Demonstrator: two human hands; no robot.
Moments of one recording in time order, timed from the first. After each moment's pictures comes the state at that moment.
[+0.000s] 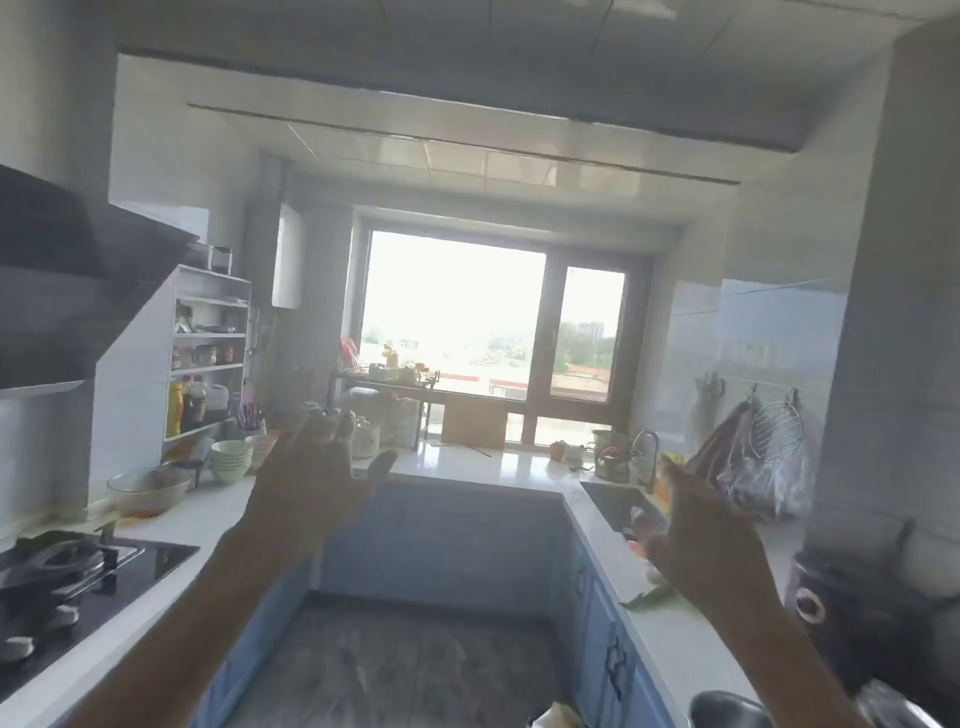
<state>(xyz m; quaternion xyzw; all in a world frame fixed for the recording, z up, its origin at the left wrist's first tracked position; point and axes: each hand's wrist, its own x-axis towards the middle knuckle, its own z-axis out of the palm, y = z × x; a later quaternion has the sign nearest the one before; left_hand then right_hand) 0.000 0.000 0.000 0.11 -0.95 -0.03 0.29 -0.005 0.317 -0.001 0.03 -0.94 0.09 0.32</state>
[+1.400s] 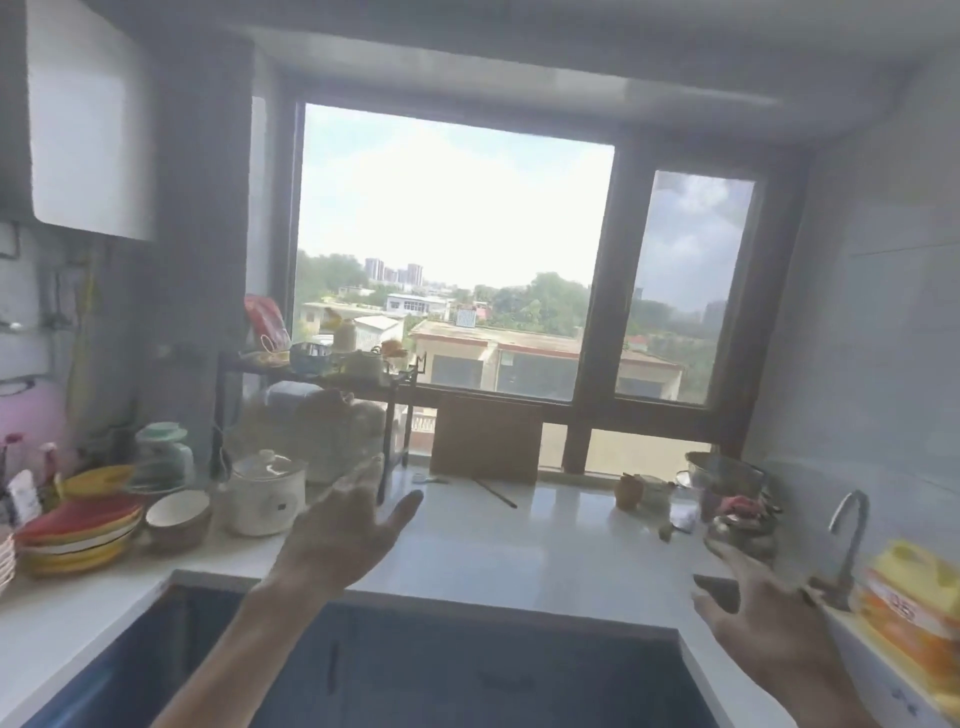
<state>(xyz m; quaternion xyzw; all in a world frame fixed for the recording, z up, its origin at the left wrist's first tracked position) -1.099 -0.121 -0.069 0.06 -0.95 -0.21 0.22 -1.105 0.221 -0.091 -0.05 -0.97 0.18 0.18</state>
